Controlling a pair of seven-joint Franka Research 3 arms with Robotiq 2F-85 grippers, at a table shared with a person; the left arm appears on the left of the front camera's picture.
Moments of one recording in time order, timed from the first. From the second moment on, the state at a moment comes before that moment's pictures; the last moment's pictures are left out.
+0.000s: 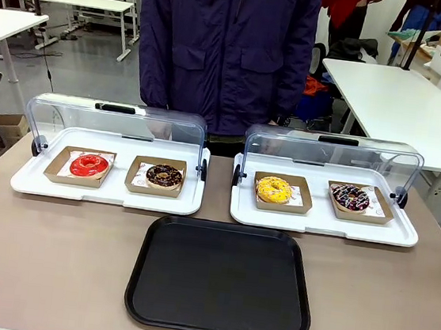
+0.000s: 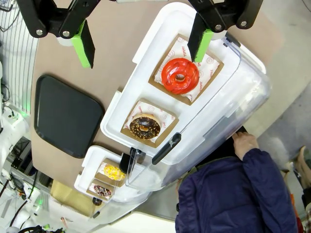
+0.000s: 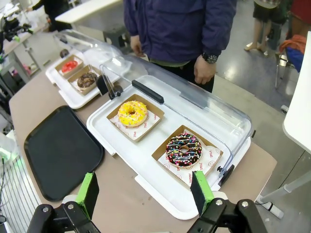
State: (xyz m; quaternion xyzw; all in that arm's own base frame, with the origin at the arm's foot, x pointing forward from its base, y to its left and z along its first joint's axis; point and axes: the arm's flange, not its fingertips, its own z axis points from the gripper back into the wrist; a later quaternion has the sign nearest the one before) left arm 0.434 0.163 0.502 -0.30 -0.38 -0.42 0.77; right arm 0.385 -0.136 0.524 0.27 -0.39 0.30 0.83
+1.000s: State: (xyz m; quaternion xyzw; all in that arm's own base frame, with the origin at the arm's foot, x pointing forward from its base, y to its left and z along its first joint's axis) left arm 0.434 0.163 0.502 -0.30 -0.38 -0.42 0.77; right arm 0.385 -0.136 0.524 0.27 -0.39 0.30 0.83
